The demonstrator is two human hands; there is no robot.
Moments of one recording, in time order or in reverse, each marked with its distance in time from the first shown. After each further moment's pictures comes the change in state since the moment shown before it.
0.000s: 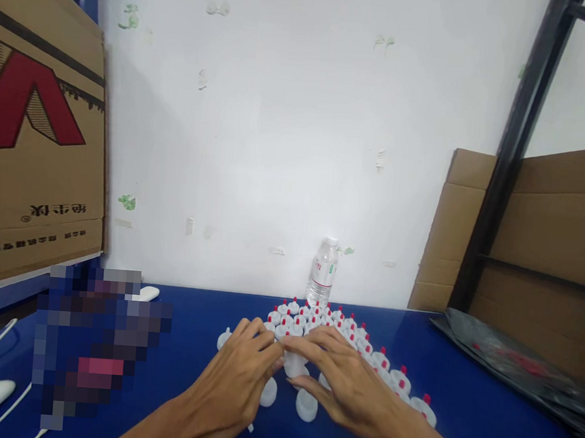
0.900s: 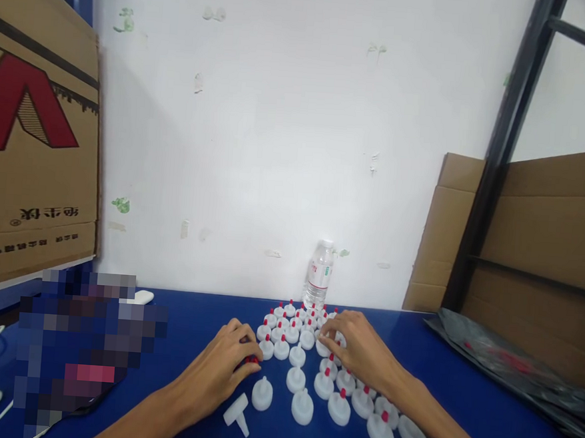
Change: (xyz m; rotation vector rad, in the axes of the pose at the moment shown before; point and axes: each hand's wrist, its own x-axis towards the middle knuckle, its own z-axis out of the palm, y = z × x) left_hand -0.005 -0.048 0.009 -0.086 -0.155 -0.198; right_hand -0.012 0.058 -0.014 -0.050 -0.204 0.568
